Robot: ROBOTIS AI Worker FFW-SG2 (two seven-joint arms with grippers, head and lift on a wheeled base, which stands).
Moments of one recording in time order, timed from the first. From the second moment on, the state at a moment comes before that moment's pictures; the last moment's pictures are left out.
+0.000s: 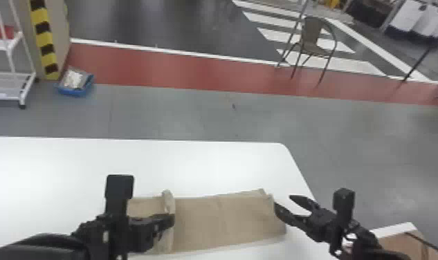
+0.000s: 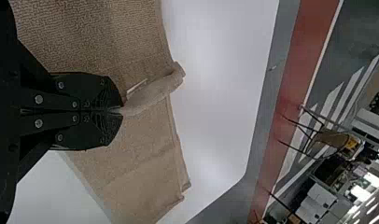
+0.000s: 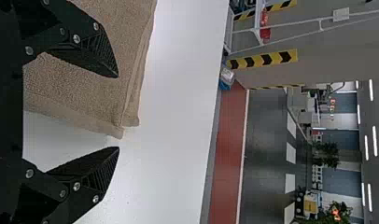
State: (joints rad) left arm -0.05 0.00 -0.38 -1.53 0.39 0.79 -0.18; right arm 0.08 -0.27 -0.52 -1.19 0.06 0.03 0.84
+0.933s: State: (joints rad) left arm -0.06 0.00 -0.38 -1.53 0.39 0.70 -0.23; right arm 0.10 -0.22 -0.51 -1.31 0.04 0.18 0.87
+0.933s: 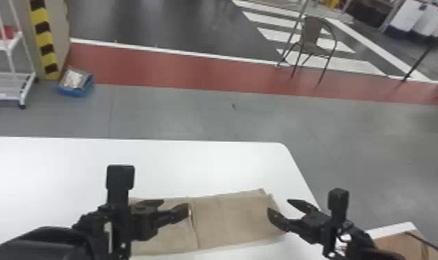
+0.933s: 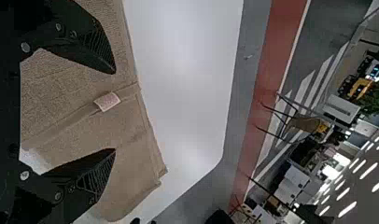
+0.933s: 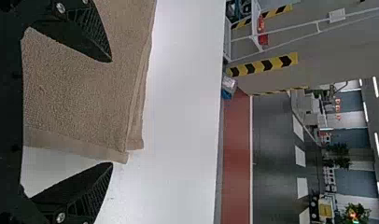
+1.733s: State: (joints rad) left arm 0.04 0.15 -0.05 -1.59 0.23 0.47 -0.35; right arm 0.11 -0.01 -0.32 -1.61 -0.05 0.62 0.75
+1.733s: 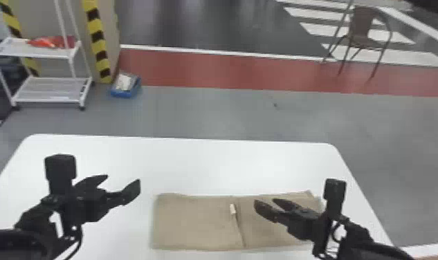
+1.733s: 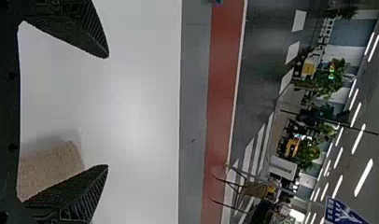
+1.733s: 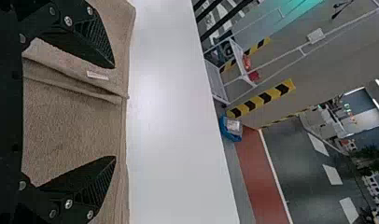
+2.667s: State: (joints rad) left arm 0.05 0.17 -0.04 -1.55 0.27 0.36 -0.37; right arm 0.08 0.00 -0.16 -1.60 0.01 0.79 0.60
